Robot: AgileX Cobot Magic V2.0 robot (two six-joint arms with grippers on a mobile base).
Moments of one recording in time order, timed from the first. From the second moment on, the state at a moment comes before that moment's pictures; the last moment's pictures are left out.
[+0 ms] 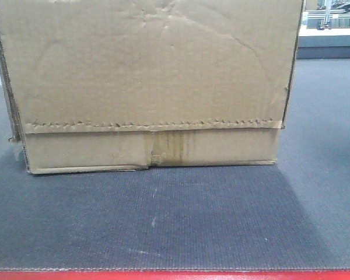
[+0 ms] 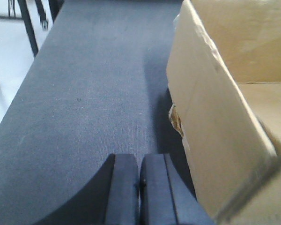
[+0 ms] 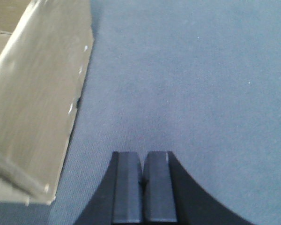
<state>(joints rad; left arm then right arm) -0.09 0.66 -0.64 0.15 0.43 -0.20 0.20 0.97 -0.78 -0.03 0.44 0.07</state>
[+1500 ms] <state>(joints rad) -0.08 0.06 -0.45 0.15 0.41 -0.20 0.20 0.13 -0.42 -0.03 0.28 0.07</state>
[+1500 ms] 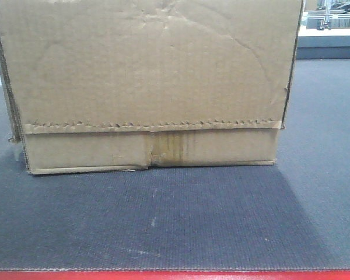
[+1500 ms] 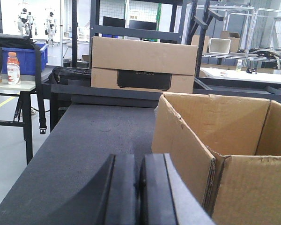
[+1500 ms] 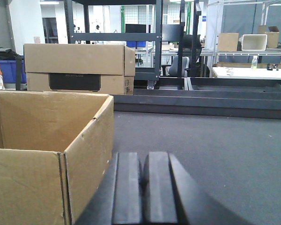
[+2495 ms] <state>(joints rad) 0.06 0.01 0.00 0.07 0.08 -0.08 0.20 0.13 -0.42 -0.04 0.28 0.07</state>
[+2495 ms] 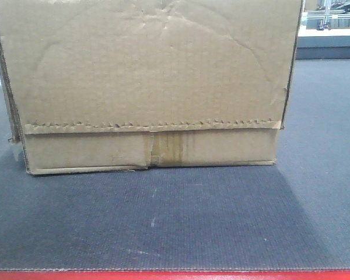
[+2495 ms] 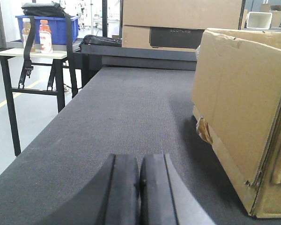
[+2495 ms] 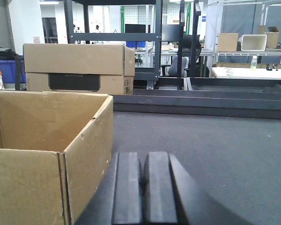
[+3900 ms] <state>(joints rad) 0.06 0.01 0.00 0.06 0.08 -0.08 0.00 0.01 0.00 0.11 0.09 -0.06</state>
